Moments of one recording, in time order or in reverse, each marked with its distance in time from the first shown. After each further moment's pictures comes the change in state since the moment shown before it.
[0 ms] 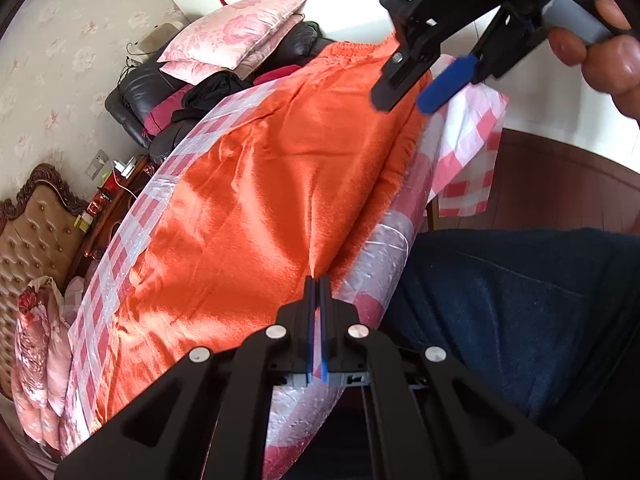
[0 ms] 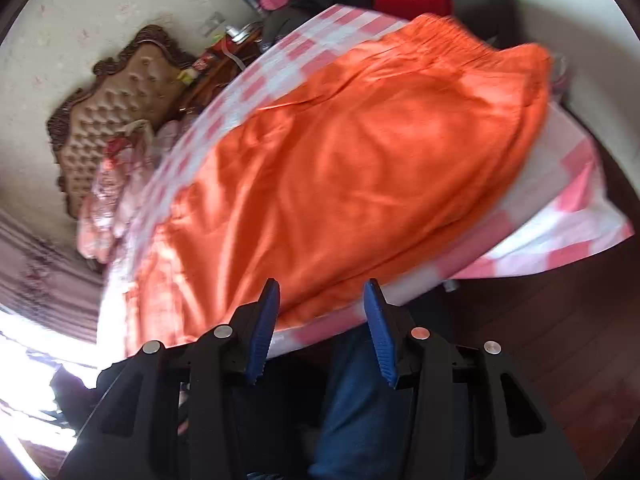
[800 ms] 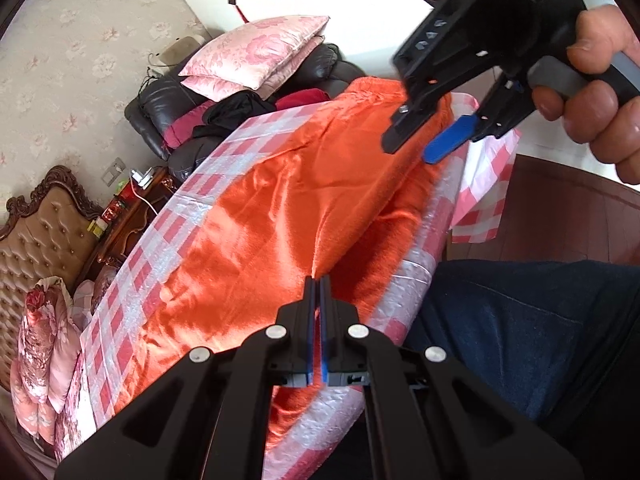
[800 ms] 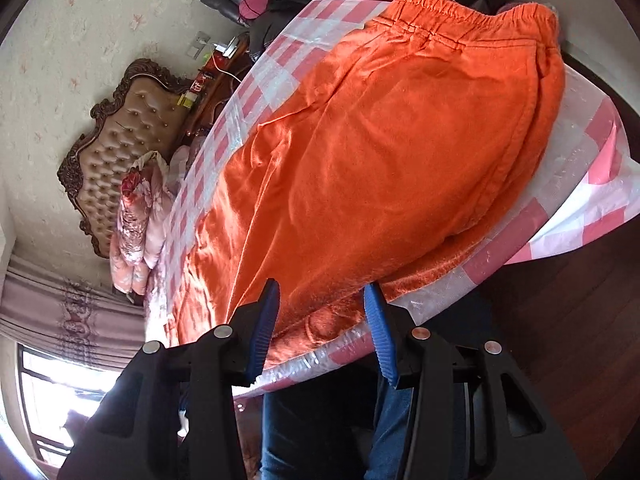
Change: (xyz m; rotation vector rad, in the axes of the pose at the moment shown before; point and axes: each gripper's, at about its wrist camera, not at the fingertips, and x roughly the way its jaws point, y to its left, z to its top) left arm -0.029 0.018 0.014 -0.041 -0.075 0.049; right arm 0.003 -0.014 0.016 0.172 0.002 0.100
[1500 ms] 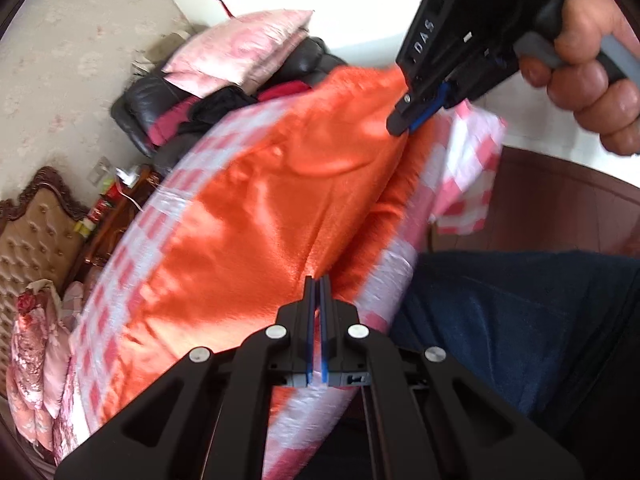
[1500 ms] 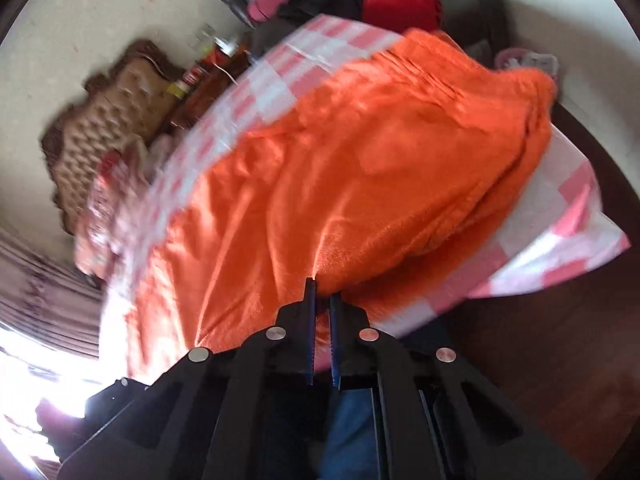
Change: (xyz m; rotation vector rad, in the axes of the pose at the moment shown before) left arm 0.012 -0.017 -0.006 0.028 0.043 -0.075; right arm -0.005 0.008 0.002 -0.138 -0.034 -0.167
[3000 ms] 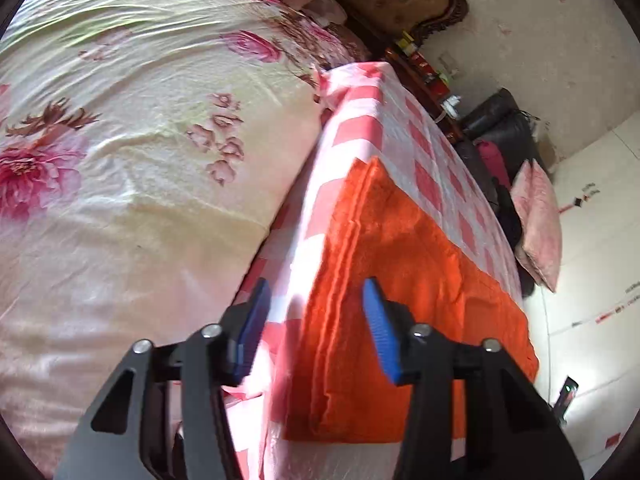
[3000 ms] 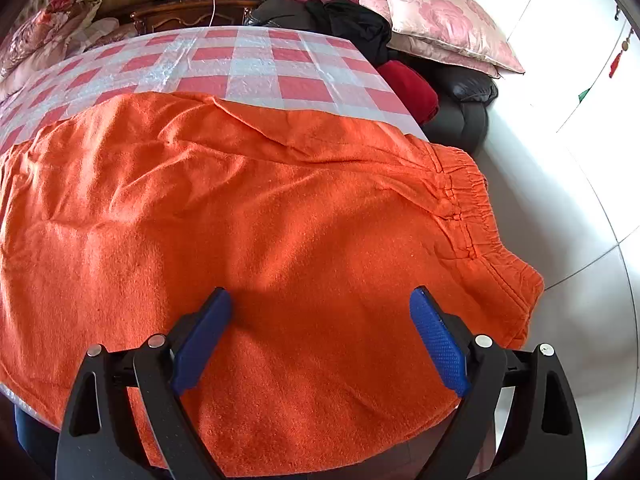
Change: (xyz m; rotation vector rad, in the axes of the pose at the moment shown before) left arm -0.073 0.334 -0.432 -1.617 -0.047 -0.026; right arm 0.082 0.071 0.025 -0.551 -0.109 -0.648
